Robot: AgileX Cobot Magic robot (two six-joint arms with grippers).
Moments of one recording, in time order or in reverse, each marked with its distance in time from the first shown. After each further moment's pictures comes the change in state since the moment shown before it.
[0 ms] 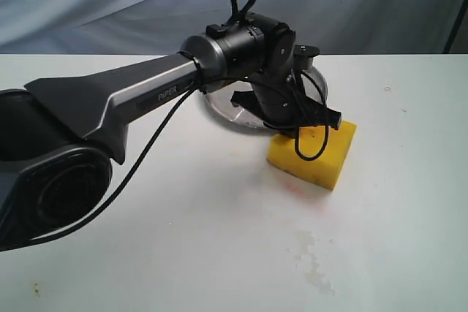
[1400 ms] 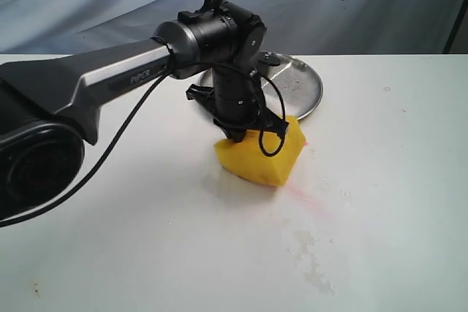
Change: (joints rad) left arm 0.078 -0.061 0.110 0.150 0.201 0.072; right arm 0.000 0.000 0.000 0.000 0.000 0.000
